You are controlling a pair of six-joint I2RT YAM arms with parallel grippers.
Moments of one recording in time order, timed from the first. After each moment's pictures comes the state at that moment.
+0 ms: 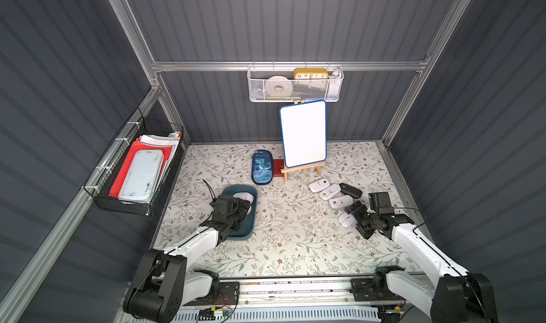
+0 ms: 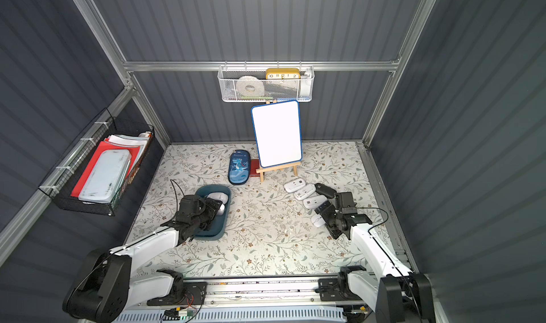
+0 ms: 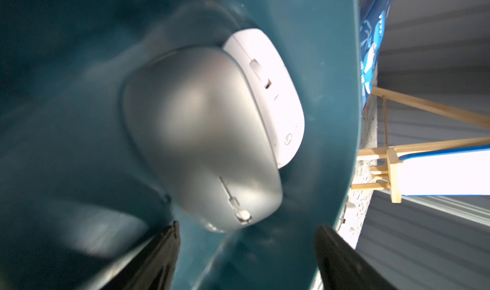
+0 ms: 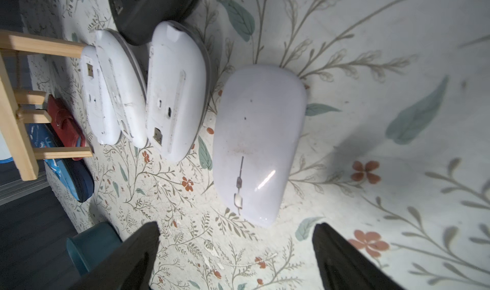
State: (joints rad) left arm -0.28 1.21 0.42 0.04 0.15 -1.19; right arm 0.06 1.06 0.53 -0.52 -0.20 1.02
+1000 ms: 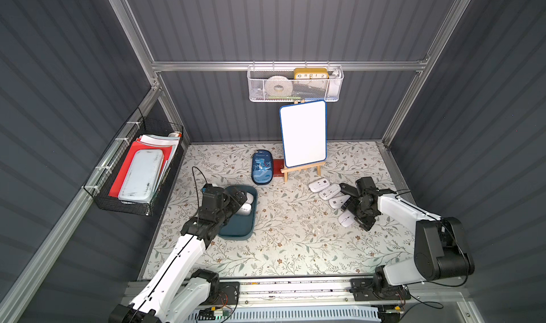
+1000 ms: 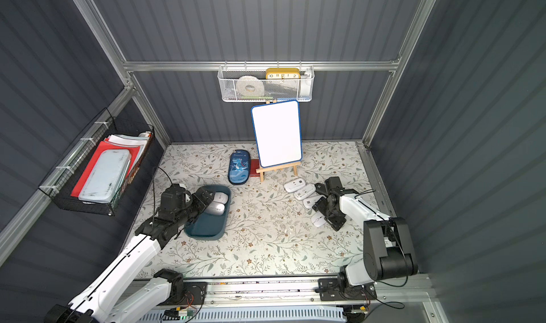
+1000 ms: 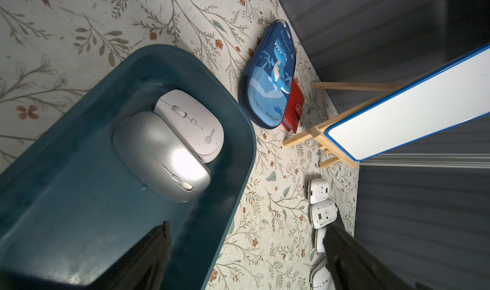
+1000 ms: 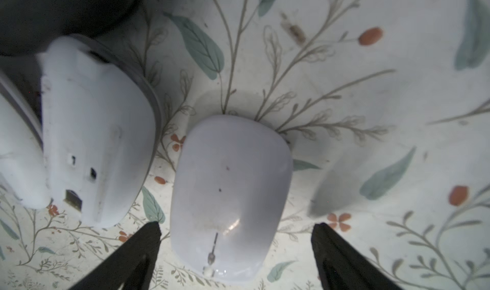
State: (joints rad) left arm -0.28 0.92 0.63 -0.36 0.10 -0.96; right arm 0.11 1.50 0.81 -0.69 -0.05 0.92
